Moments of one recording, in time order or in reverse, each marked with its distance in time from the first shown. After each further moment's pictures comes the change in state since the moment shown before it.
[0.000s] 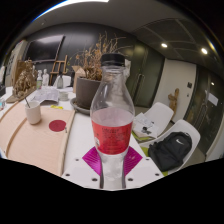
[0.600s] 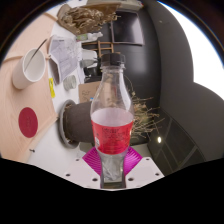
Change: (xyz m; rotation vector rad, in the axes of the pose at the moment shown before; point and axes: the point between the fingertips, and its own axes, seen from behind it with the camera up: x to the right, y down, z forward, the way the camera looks) arm -0.105 -0.238 0.065 0.233 0.401 -1.182
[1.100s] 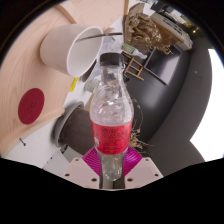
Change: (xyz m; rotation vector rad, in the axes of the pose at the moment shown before) arm -0.039 -0.088 0.020 0.152 0.081 -0.578
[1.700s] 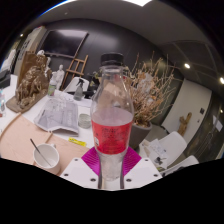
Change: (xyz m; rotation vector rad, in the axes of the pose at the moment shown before) arm -0.041 -0.002 -0.022 -0.145 -0.480 1.602
